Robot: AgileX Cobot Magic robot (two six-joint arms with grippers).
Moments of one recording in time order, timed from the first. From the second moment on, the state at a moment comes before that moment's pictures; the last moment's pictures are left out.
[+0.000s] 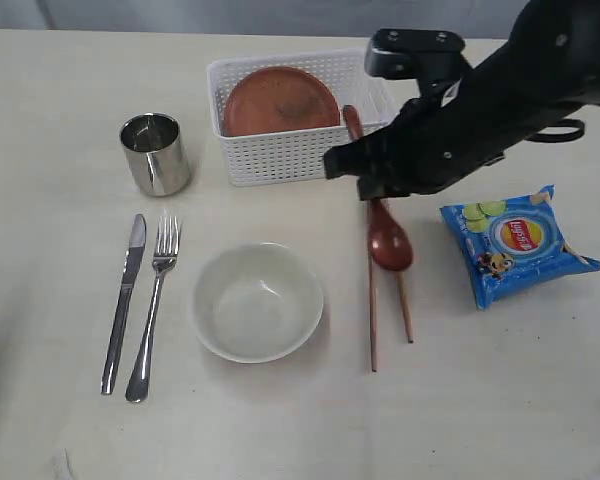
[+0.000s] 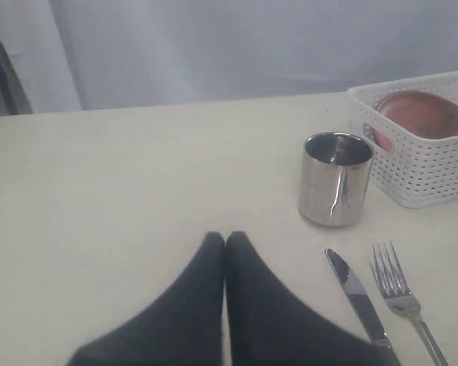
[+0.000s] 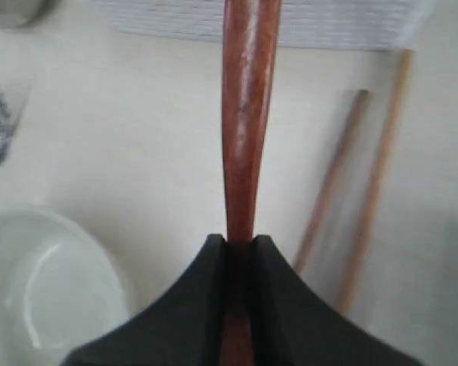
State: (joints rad) left arm -0.13 0.00 0.00 0.06 0.32 -0.03; right arm 0.53 1.59 -0.93 0.35 0.52 -0.09
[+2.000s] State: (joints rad) left arm -0.13 0.00 0.00 0.06 0.32 -0.03; right arm 0.56 1.55 -0.93 0.36 0.62 -0.13
